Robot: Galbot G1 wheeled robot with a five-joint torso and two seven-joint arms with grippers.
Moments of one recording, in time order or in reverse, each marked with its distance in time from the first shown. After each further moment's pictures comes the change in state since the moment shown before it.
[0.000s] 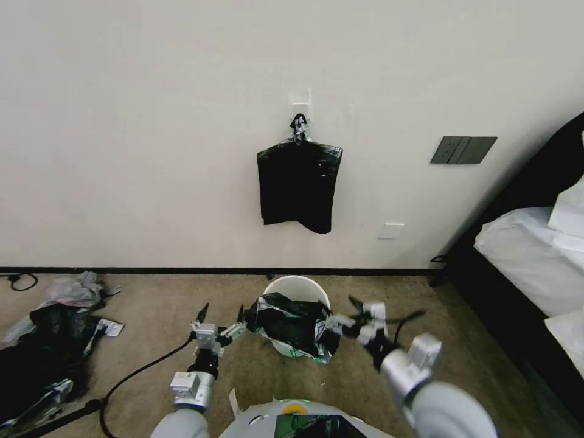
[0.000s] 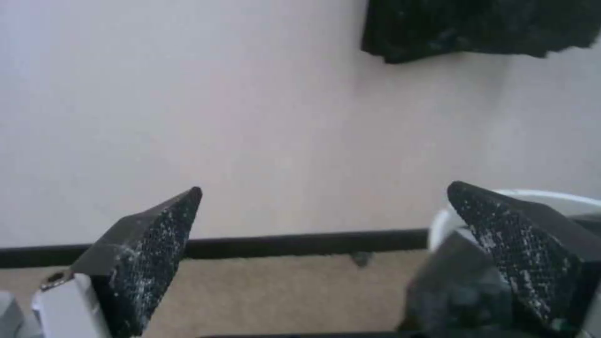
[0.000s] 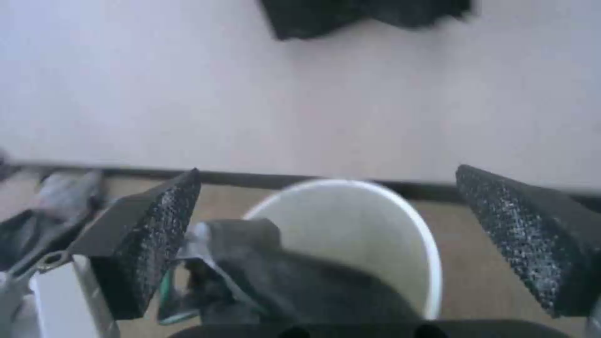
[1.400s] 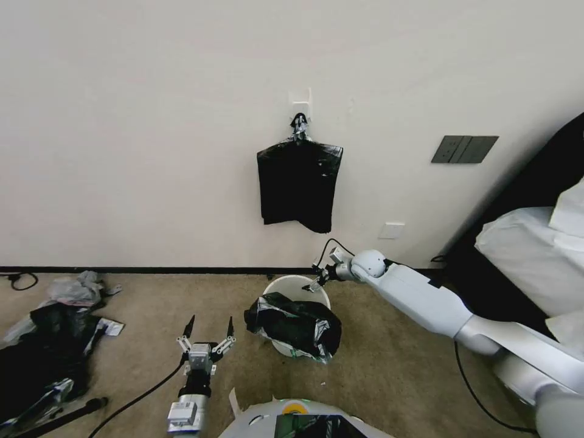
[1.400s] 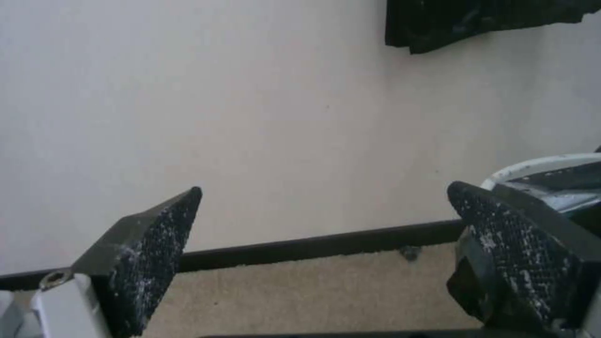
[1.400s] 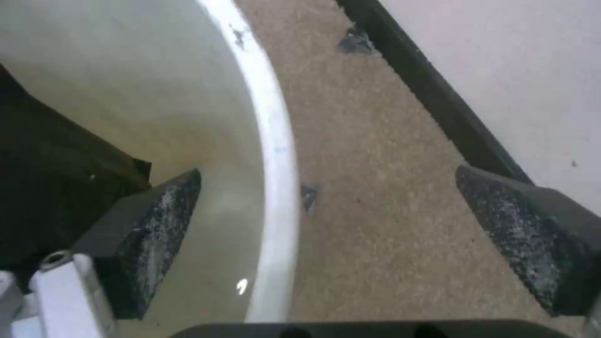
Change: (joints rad) left arm 0.092 -0.162 -0.072 0.071 0.226 -0.152 0.049; right arm 1.338 -0.046 -0.976 -1.115 -0.245 -0.205 -0.706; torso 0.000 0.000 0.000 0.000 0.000
